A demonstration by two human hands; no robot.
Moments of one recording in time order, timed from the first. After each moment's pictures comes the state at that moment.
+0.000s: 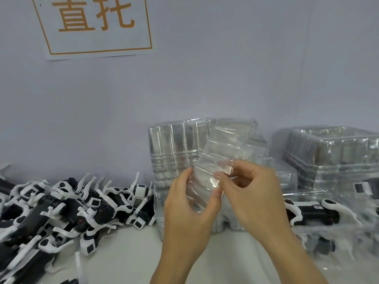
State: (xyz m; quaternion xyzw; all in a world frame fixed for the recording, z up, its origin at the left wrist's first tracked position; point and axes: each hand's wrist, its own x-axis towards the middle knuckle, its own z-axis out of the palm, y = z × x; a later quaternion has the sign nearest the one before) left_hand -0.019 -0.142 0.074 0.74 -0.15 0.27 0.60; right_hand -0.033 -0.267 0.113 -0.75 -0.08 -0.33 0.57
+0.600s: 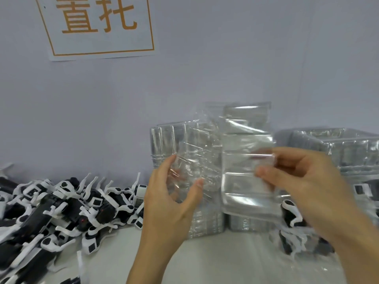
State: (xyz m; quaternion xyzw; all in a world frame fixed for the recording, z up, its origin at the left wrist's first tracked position) left_hand -0.020 -0.112 0.093 0.74 -0.16 0.29 0.59; right_hand -0.062 -0.326 0.146 -0.73 -0.17 -0.27 0.61
